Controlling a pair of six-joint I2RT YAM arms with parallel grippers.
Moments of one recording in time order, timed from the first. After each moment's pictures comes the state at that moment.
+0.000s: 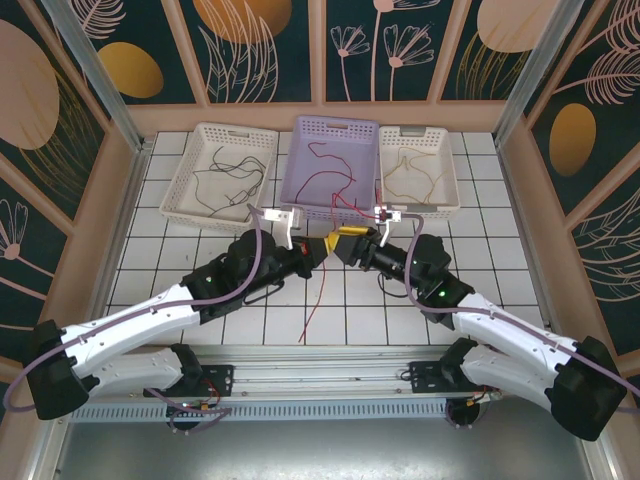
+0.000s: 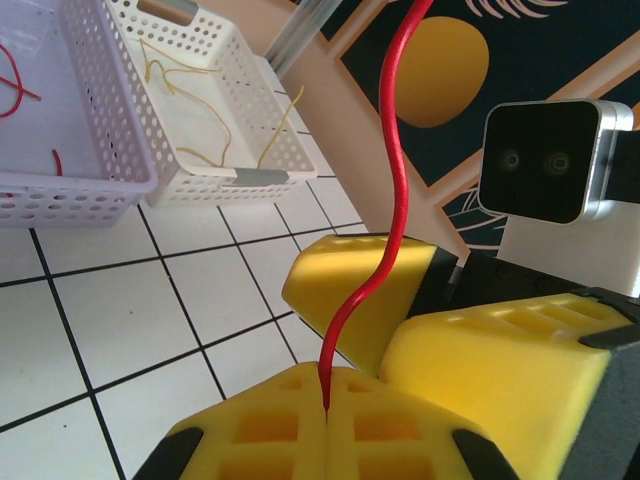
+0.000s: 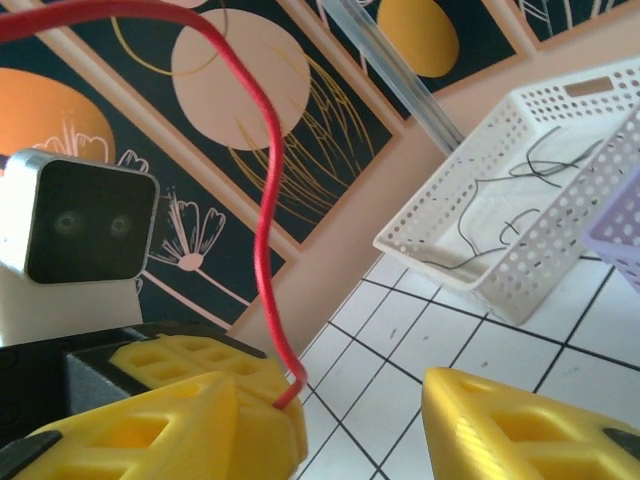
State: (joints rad) left arm -1.00 1.08 0.82 0.00 -0.03 -0.78; right arm 0.78 0.95 0.50 0.49 -0.29 0.74
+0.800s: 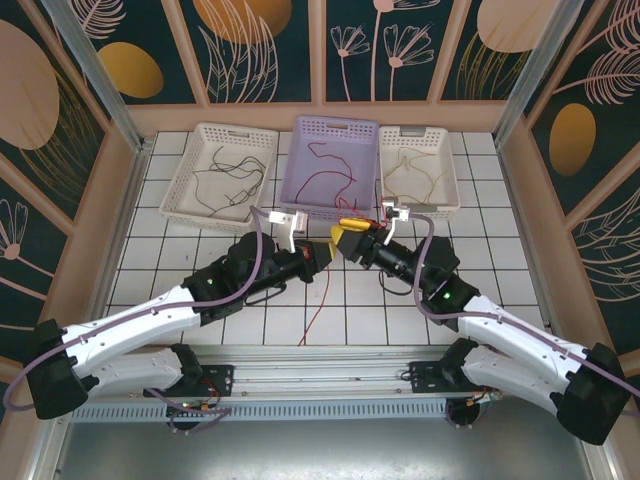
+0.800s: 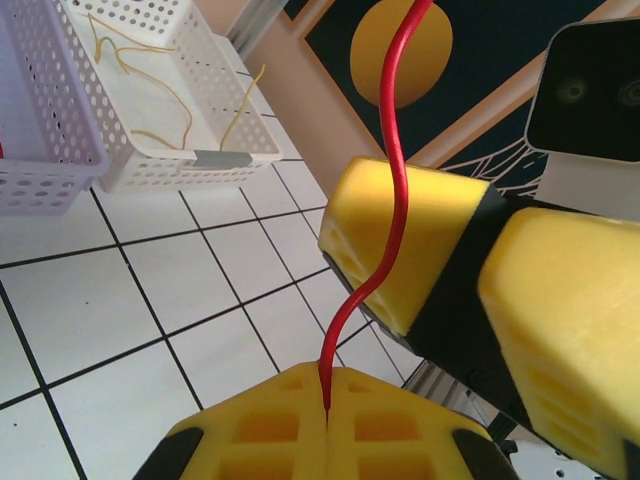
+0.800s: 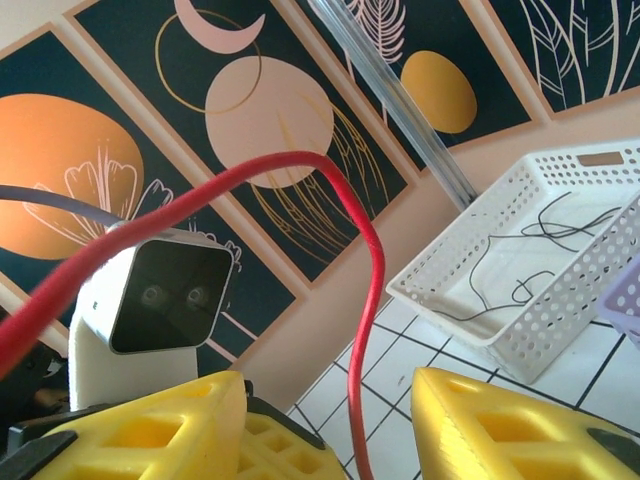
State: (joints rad) left arm -1.01 1.08 0.80 0.05 0.04 -0.79; right arm 0.80 0.90 0.54 0.49 -0.23 0.69
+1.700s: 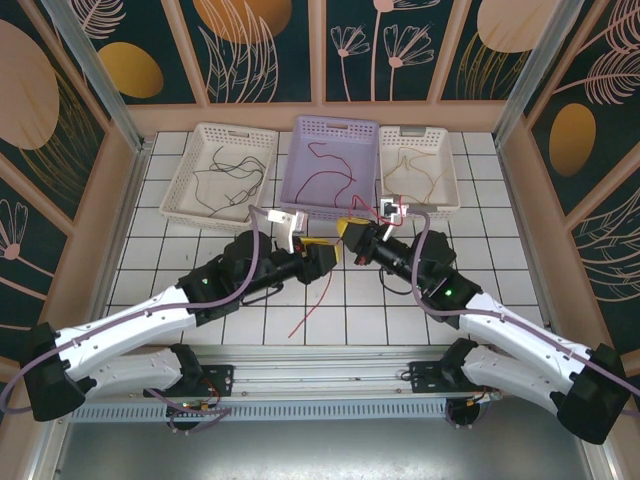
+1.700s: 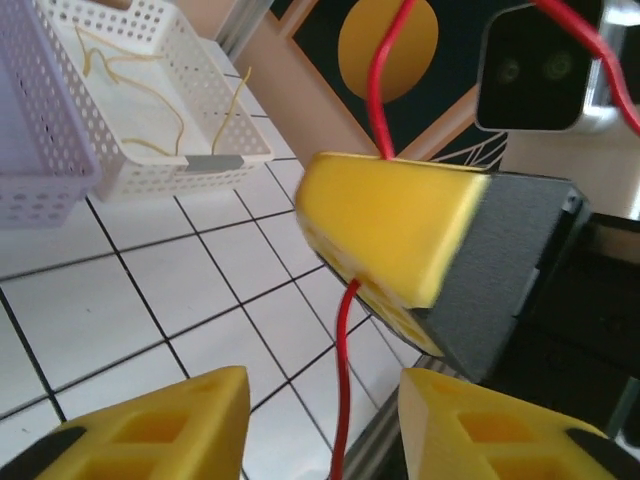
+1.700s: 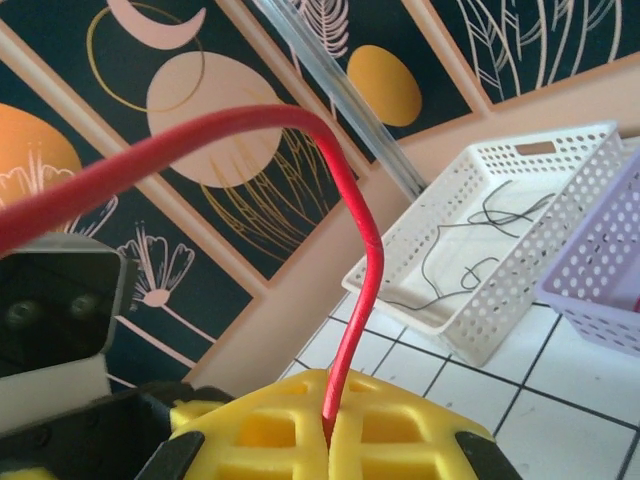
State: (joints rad) left arm -1.01 1.06 0.85 -0.02 0.03 -0.71; right arm 0.81 0.90 0.60 0.33 -0.13 0.68
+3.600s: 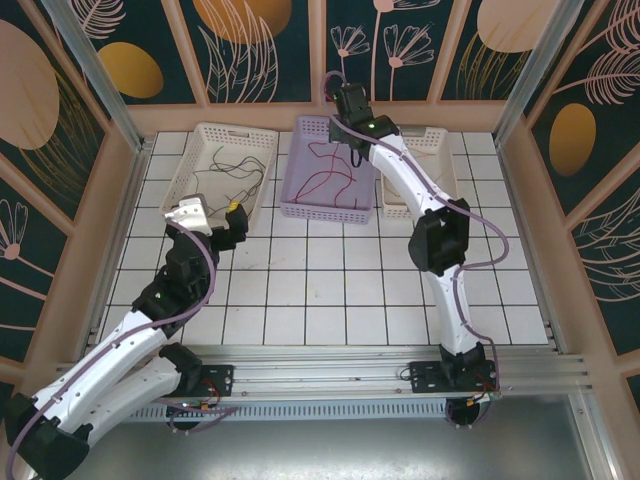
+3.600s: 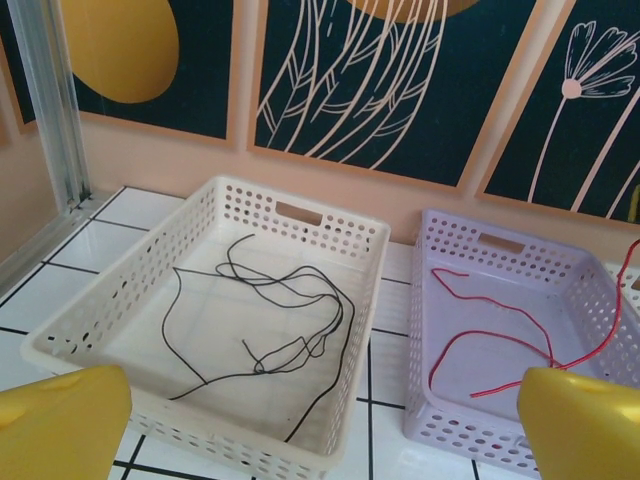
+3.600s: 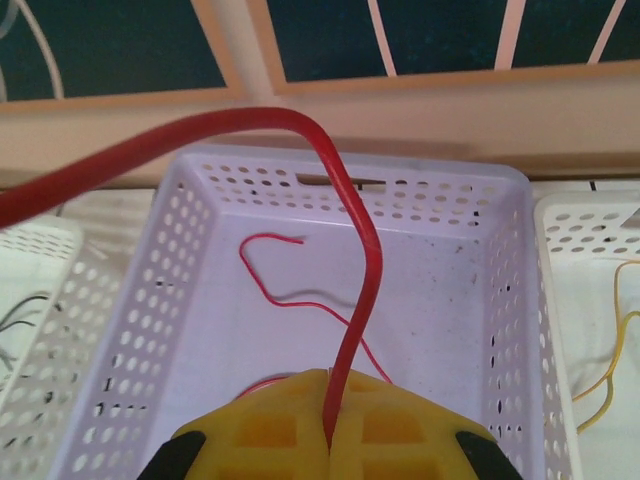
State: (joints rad) left arm -0.62 0.76 0.62 -0.04 -0.64 -0.34; right arm 0.50 2.29 2.34 -0.72 0.27 0.33
